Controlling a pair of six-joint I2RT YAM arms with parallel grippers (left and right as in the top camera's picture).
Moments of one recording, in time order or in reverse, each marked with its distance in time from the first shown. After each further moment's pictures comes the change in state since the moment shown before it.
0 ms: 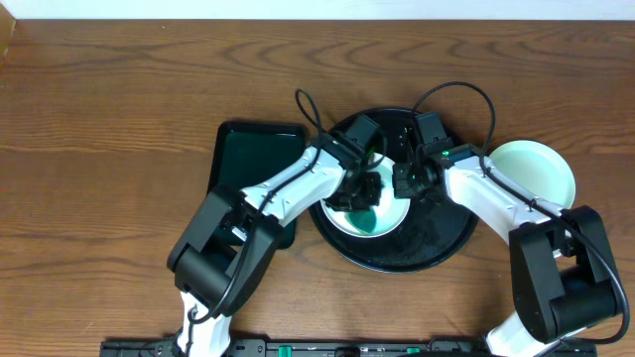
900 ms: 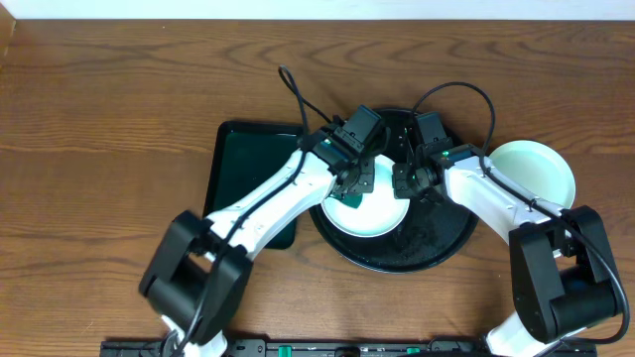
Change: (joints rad) left arm -0.005 -0.156 0.018 -0.047 -0.362 -0.001; right arm 0.000 0.000 0.000 -0.001 -0.003 0.000
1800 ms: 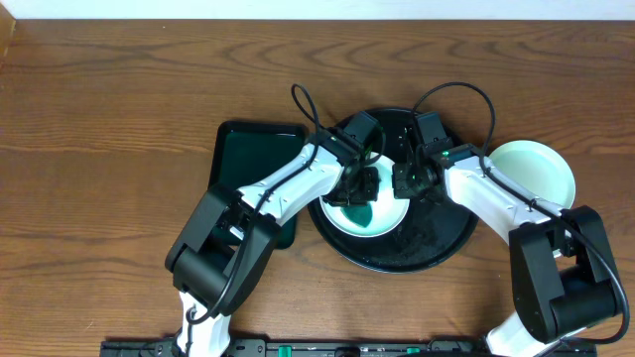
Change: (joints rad) left arm 0.023 0.148 -0.001 0.031 0.298 -0.003; right arm 0.000 0.000 0.000 0.000 -0.002 0.000
